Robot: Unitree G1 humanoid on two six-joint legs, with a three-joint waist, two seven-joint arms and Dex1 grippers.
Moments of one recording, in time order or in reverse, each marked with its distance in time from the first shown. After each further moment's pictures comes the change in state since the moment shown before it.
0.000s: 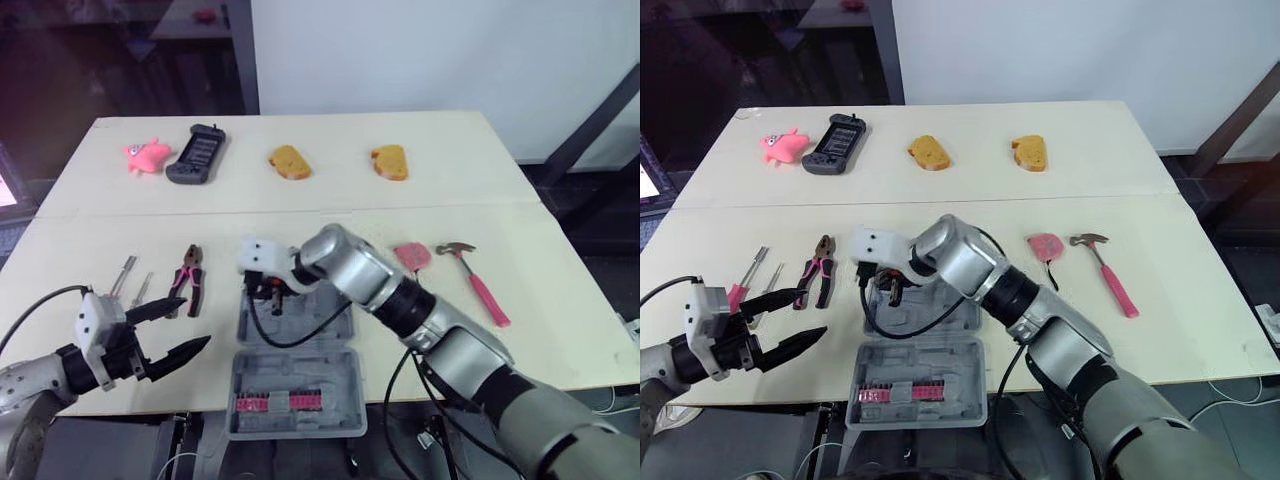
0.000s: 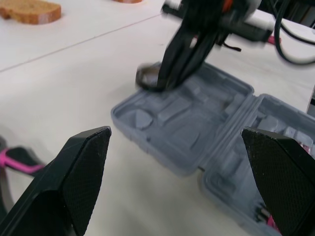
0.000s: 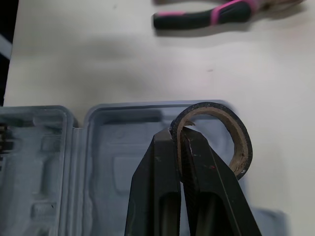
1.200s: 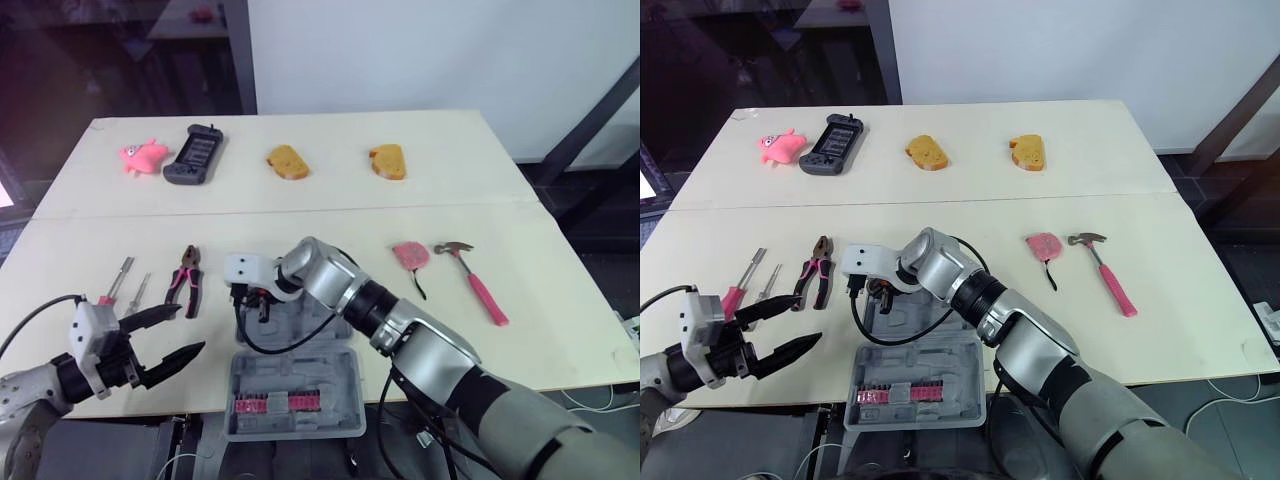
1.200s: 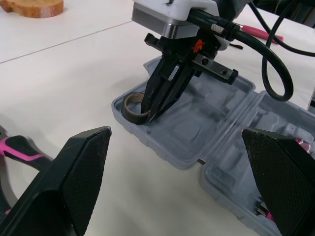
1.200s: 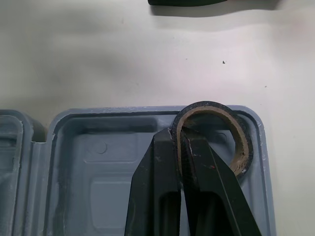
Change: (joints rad) left arm 0.026 -0.018 0.006 0.069 0.004 -0.051 -0.039; right arm -0.042 0.146 -0.029 0.356 -0.102 -0.218 -0.033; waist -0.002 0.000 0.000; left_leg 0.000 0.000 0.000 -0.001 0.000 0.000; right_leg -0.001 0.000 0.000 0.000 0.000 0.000
